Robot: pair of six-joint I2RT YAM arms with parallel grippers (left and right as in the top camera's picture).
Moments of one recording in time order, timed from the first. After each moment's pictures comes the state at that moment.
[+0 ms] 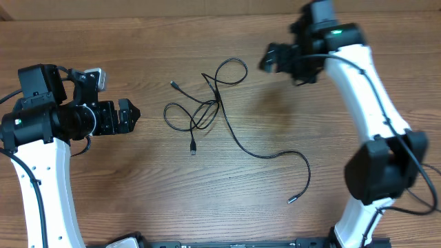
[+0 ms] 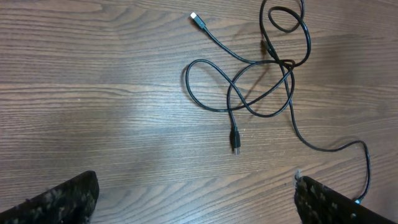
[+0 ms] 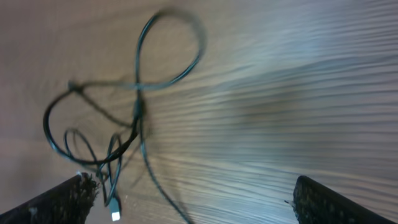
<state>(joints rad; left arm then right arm) 0.29 1.34 1.40 -1.21 0.42 0.16 0.22 1.99 1.87 -1.08 -0.28 0.36</state>
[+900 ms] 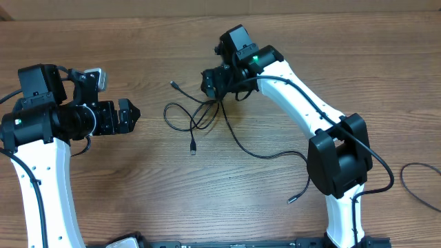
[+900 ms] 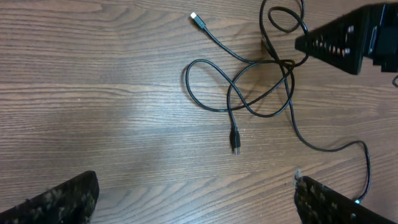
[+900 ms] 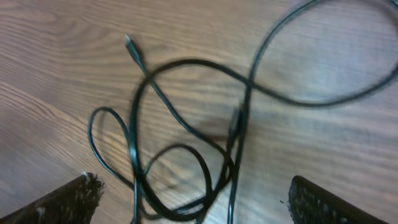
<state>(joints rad) 0.29 1.34 1.40 -1.21 0.42 0.16 0.52 2.15 1.87 -0.81 -0.24 0.31</state>
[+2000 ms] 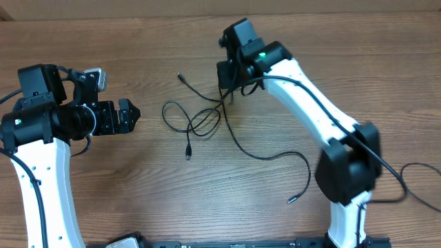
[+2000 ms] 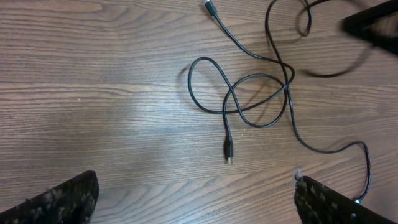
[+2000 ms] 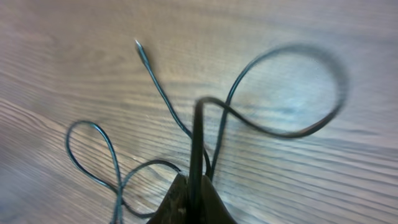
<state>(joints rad) 0.29 1.34 1.40 -1.21 0.42 0.16 0.51 2.07 1.89 -0.86 -0.13 0.28</state>
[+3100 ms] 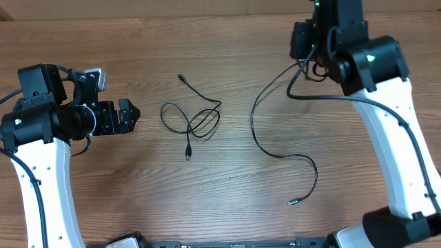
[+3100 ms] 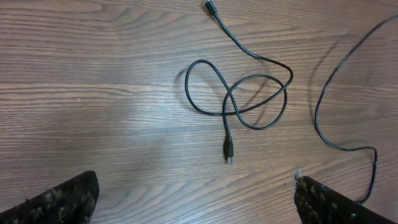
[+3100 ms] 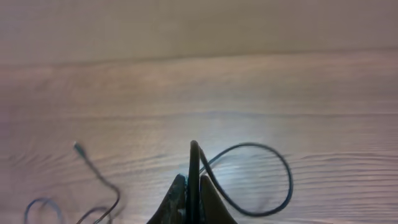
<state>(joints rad) 0.29 1.34 1.40 -1.21 0.42 0.16 0.31 1.67 1.94 -1.03 0.17 0.28</state>
